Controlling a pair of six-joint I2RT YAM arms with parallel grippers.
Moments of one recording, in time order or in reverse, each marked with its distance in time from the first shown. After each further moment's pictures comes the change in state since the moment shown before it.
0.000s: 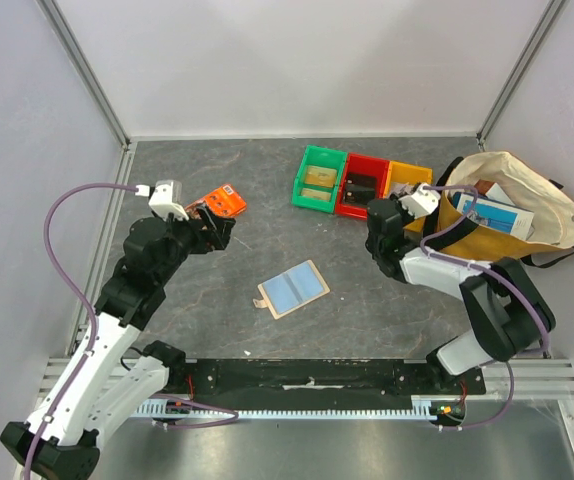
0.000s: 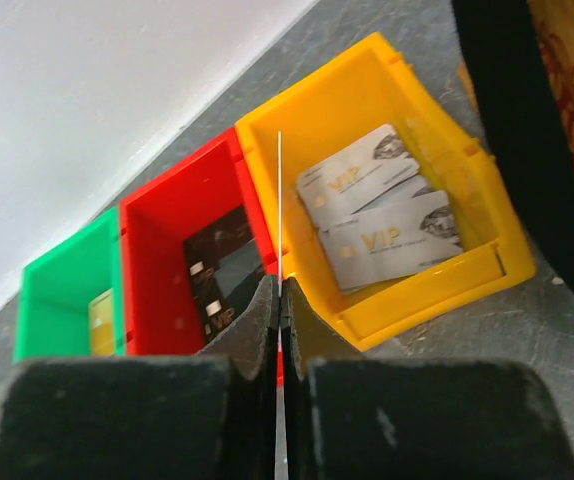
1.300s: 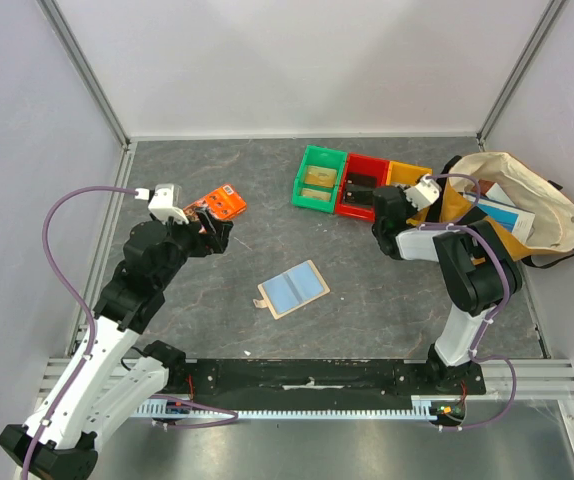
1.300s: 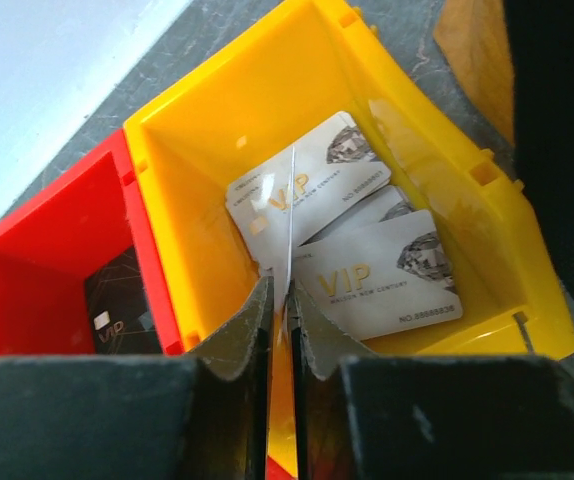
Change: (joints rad) left arm -0.024 -0.028 -0.011 -0.024 -0.059 0.037; right arm -0.176 0.325 0.140 0.053 -0.109 0.025
